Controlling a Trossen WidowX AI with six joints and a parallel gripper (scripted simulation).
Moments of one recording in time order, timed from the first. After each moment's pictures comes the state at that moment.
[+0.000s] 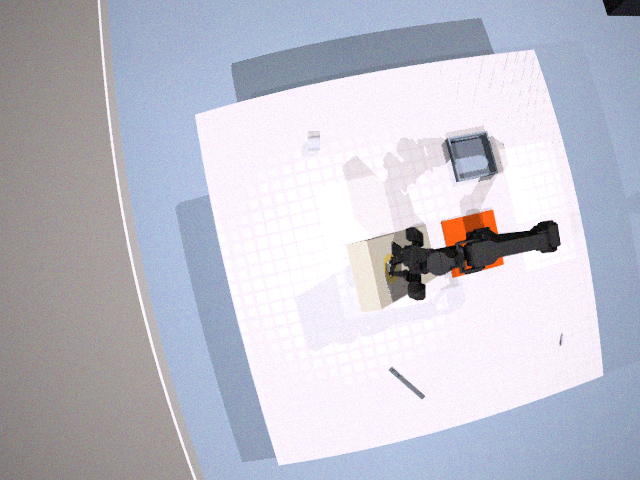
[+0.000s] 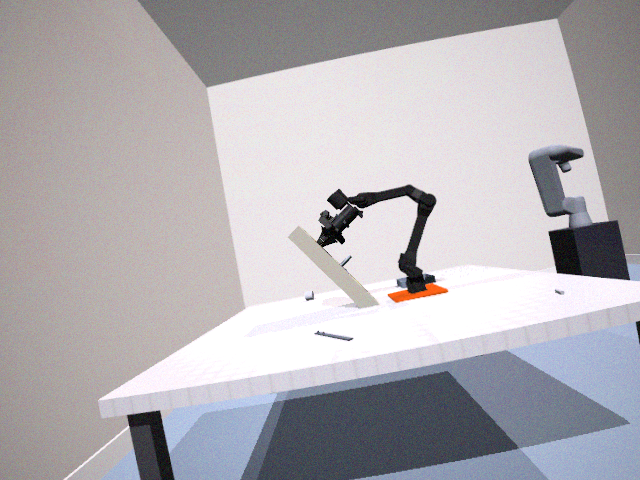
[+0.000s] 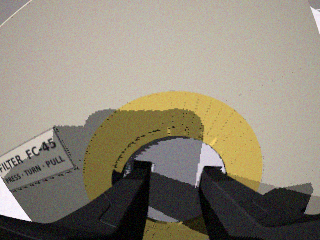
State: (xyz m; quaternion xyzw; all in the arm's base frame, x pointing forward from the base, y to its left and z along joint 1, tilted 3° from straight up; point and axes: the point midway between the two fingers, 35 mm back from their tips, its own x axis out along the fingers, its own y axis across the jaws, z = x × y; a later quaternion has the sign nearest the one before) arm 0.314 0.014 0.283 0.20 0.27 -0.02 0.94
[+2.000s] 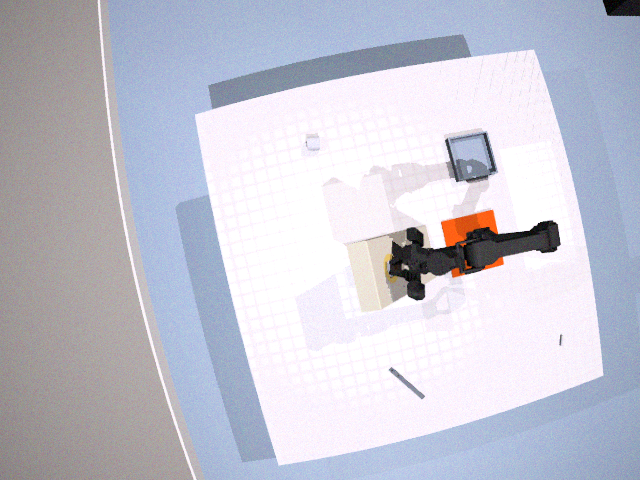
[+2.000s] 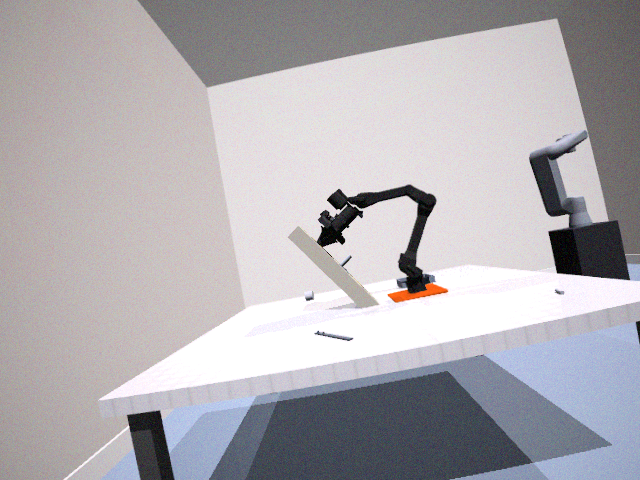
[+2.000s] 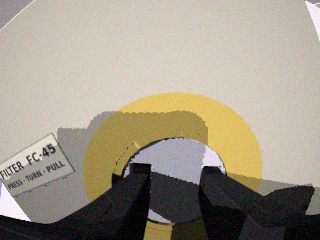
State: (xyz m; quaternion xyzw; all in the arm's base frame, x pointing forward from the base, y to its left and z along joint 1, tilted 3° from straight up) arm 0.315 0.014 0.283 0.22 0.27 -0.03 0.94
